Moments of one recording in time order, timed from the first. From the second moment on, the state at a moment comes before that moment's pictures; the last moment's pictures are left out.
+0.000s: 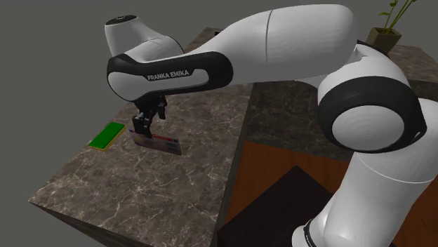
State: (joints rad) arm 0.17 0.21 0.32 -1.65 -0.07 1.87 -0.14
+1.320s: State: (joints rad) arm 0.18 0.25 0.31 -1.68 -0.09 1.94 -0.13
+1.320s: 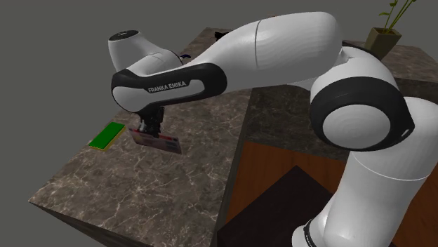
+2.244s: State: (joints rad) arm 0.18 0.23 0.32 -1.52 -0.08 1.76 -0.14
